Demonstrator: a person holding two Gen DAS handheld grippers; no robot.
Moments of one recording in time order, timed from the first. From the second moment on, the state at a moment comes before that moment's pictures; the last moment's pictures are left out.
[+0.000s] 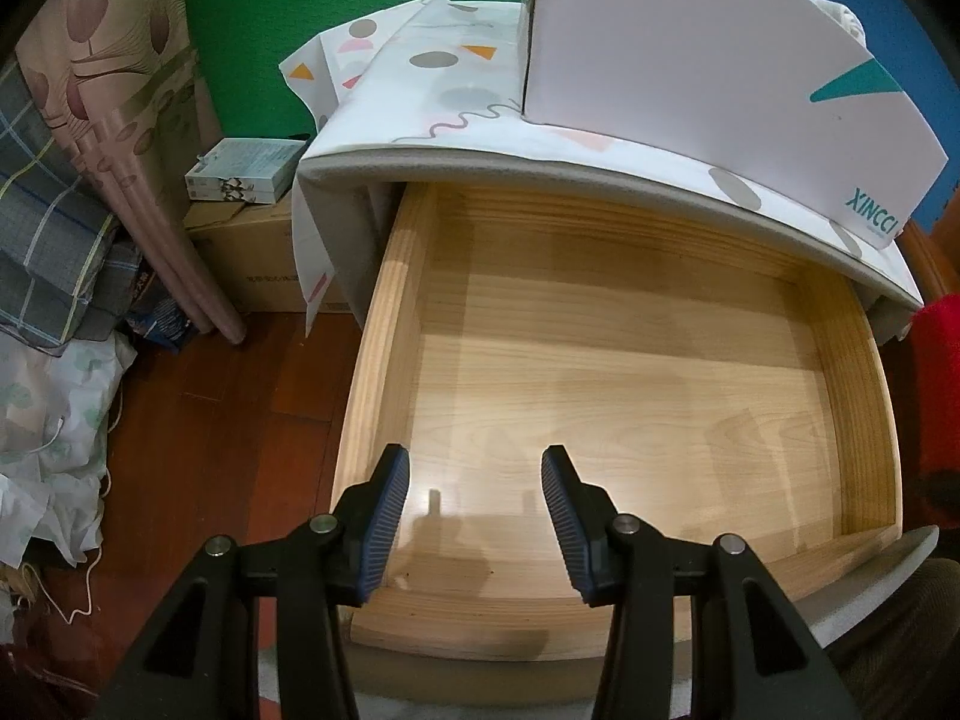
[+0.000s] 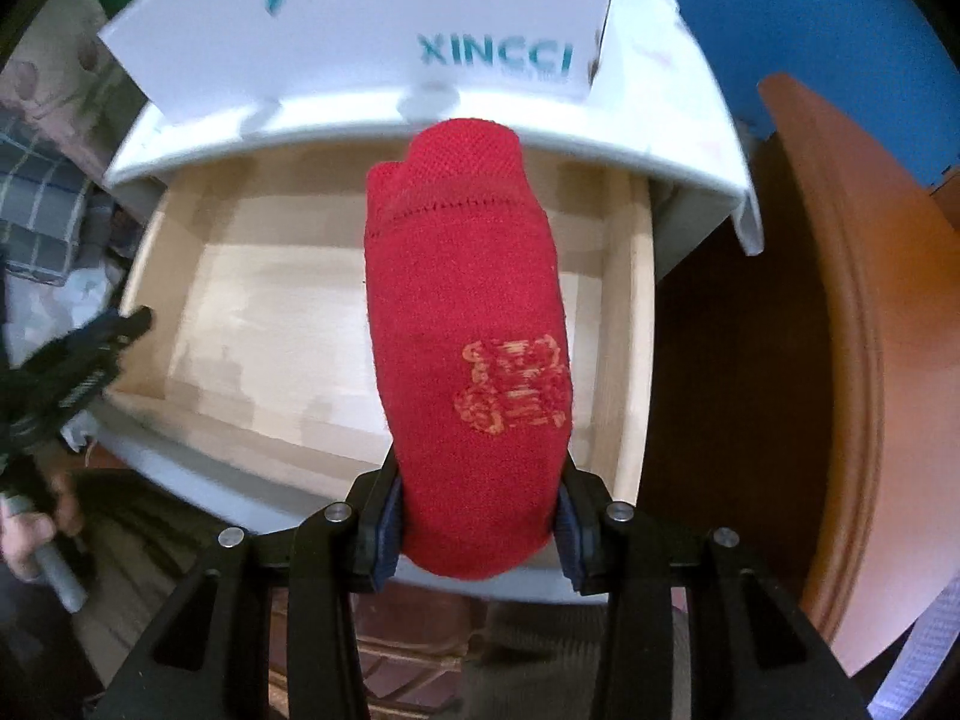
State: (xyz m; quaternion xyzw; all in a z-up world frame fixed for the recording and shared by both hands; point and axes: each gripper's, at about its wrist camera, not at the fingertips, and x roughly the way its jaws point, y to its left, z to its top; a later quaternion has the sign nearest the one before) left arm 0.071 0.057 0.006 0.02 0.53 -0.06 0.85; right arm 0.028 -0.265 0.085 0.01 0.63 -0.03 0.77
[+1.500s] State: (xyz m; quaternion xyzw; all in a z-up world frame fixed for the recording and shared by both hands) left arm 0.068 0.063 0.014 0.01 0.50 -0.05 0.86; right arm 0.229 -0.274 0.187 -0.02 0.56 -0.09 0.83
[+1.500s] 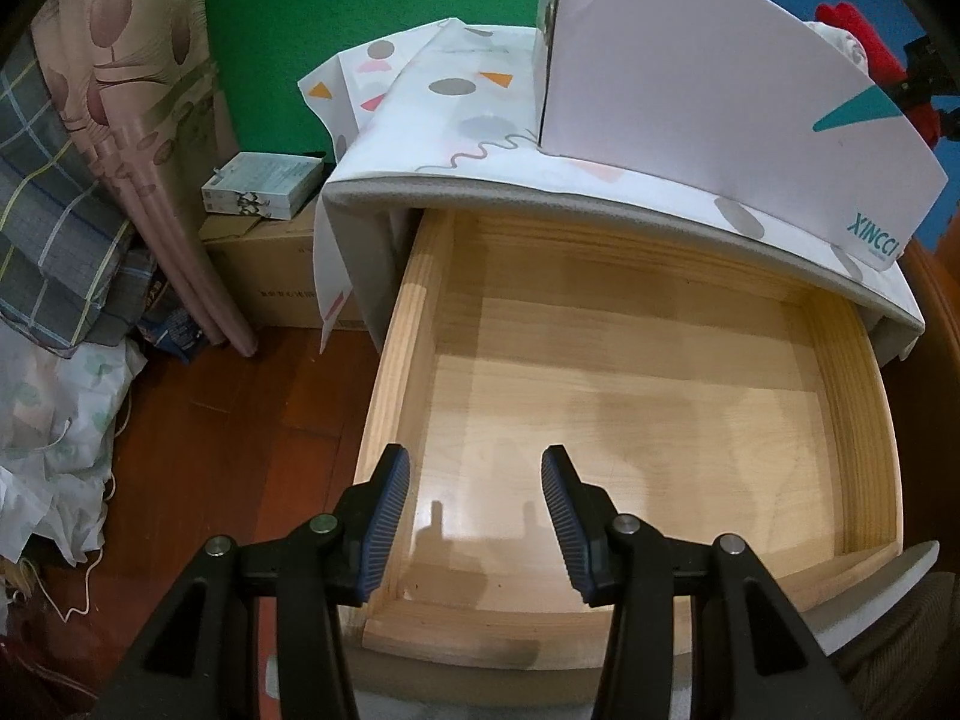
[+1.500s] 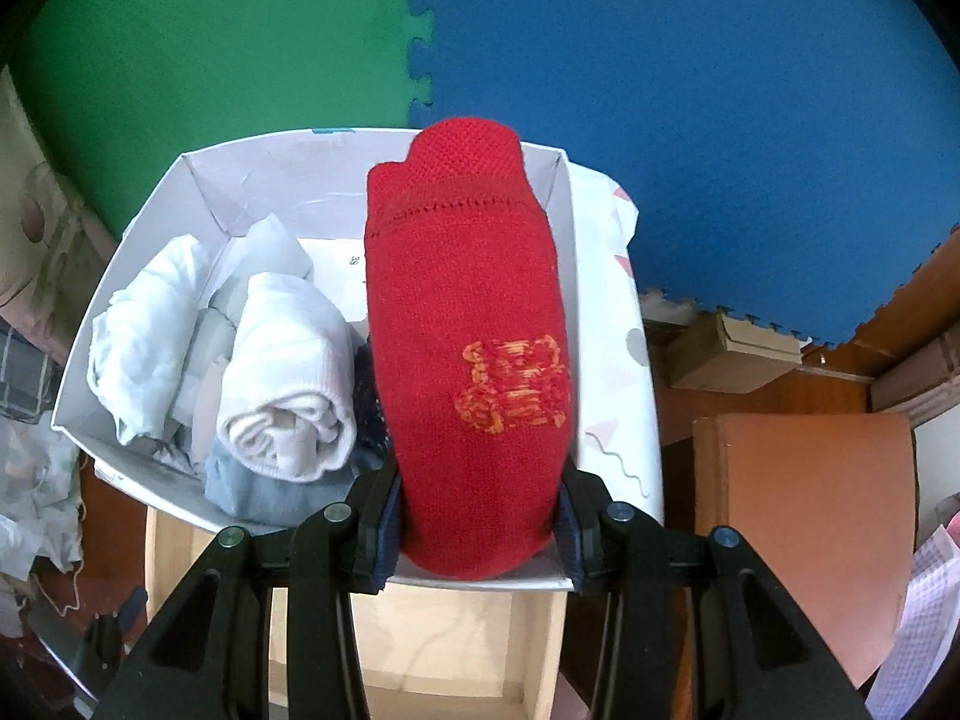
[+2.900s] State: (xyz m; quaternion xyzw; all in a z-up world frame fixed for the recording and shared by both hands) left arm 0.064 0.057 0.011 0.03 0.50 -0.04 0.86; right arm 0.131 -0.255 0.205 0.01 0.45 -0.05 0.89
